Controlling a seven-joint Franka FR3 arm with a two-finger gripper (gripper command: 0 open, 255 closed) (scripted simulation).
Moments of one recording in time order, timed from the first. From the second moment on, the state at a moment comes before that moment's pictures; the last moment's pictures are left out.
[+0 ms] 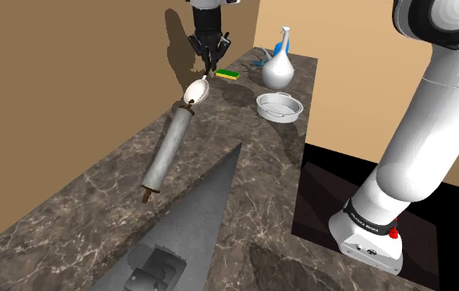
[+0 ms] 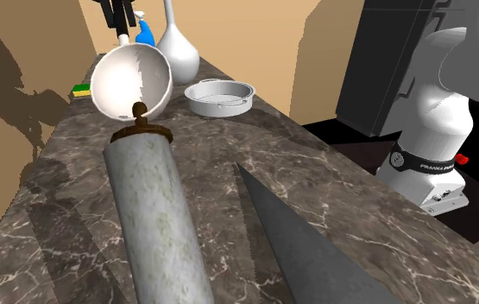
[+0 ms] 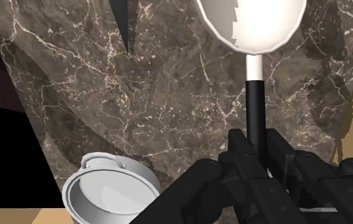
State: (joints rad) arm -0.16 0.16 0.39 -1.51 -0.23 1.63 1.56
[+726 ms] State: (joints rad) arm -0.14 0.20 0.40 -1.30 -0.25 1.46 1.54
